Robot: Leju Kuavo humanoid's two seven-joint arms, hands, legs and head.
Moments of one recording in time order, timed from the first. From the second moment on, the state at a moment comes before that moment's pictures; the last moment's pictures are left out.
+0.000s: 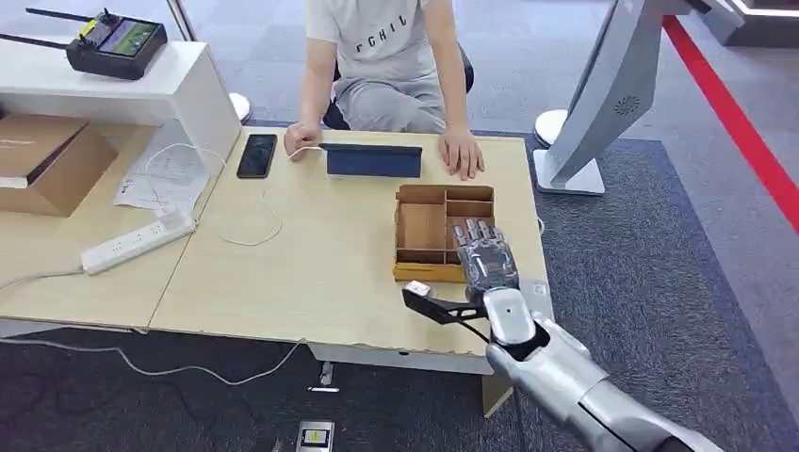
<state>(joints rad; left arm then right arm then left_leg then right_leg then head) -0.20 0.00 -1.07 -0.27 1.07 0.28 0.01 -0.63 -0.20 0.89 -0.81 1.08 -0.14 0.44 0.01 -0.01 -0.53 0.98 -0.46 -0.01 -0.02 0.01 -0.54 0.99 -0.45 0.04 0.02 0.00</state>
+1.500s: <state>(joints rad) -0.19 0.00 -1.07 -0.27 1.09 0.27 0.03 -0.67 -0.21 0.90 -0.78 1.07 -0.12 0.42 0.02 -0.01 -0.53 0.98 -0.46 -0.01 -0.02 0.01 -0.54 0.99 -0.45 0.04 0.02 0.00</state>
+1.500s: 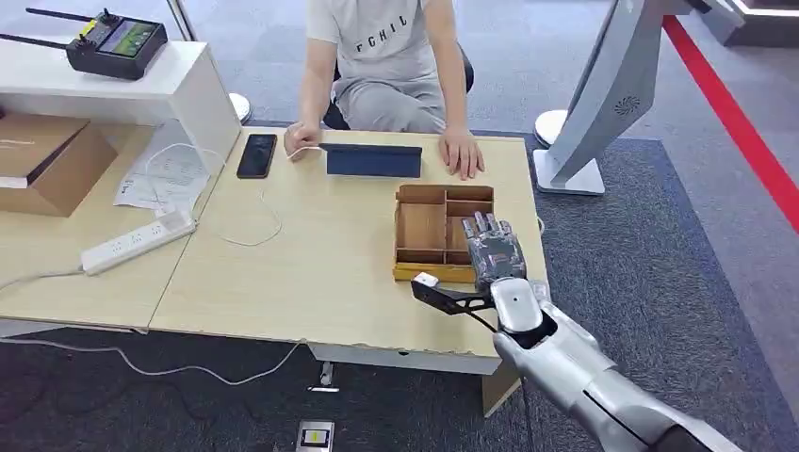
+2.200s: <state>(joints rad) -0.19 0.00 -1.07 -0.27 1.10 0.28 0.04 -0.67 -0.21 0.90 -0.77 1.03 -0.12 0.40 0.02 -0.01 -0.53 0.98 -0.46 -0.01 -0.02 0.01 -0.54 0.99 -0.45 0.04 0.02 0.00</state>
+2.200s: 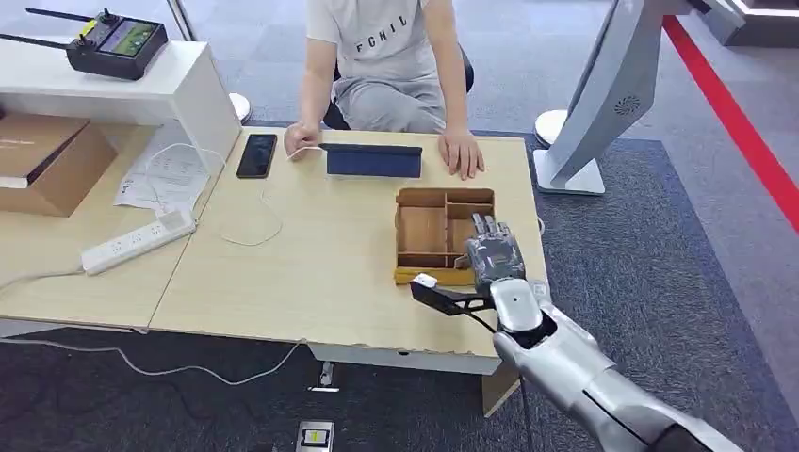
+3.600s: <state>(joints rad) -0.18 0.00 -1.07 -0.27 1.10 0.28 0.02 -0.62 -0.22 0.92 -0.78 0.99 -0.16 0.42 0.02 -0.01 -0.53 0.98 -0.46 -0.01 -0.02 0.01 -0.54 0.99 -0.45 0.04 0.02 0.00</state>
